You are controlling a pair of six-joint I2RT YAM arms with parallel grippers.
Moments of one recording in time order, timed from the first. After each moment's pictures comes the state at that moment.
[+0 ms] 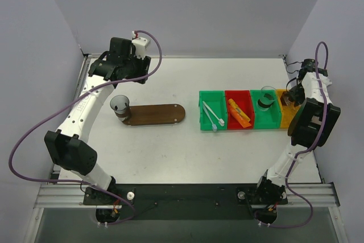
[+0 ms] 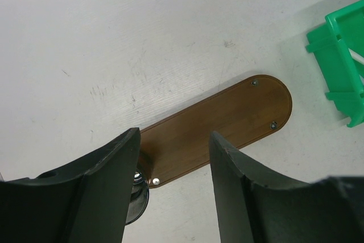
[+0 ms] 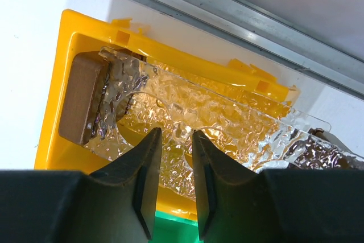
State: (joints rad) left arm -0.31 1.60 1.70 -0.81 0.05 0.06; right arm -0.39 1.96 1.61 -0.88 0.35 0.71
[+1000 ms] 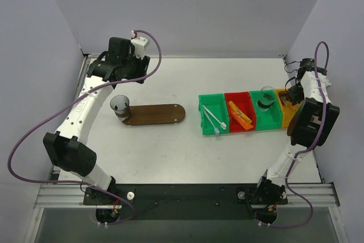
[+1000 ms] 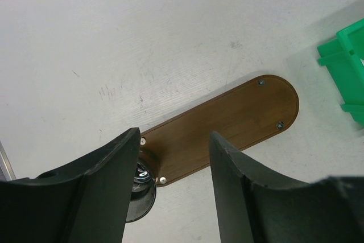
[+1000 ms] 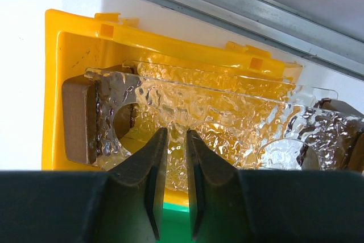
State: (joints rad) left arm -0.31 1.59 1.71 -0.81 0.03 0.08; right arm -0.38 1.96 1.63 -0.90 0.36 0.79
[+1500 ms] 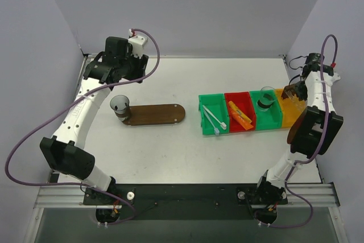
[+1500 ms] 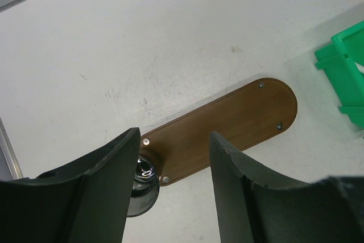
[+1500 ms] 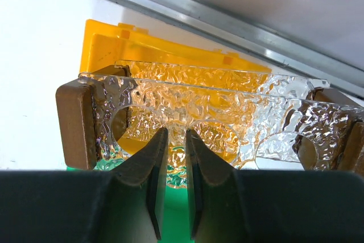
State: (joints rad) left arm -0.31 1.56 1.71 -0.81 0.02 0.09; right arm -0.38 1.84 1.62 -0.92 0.39 0.75
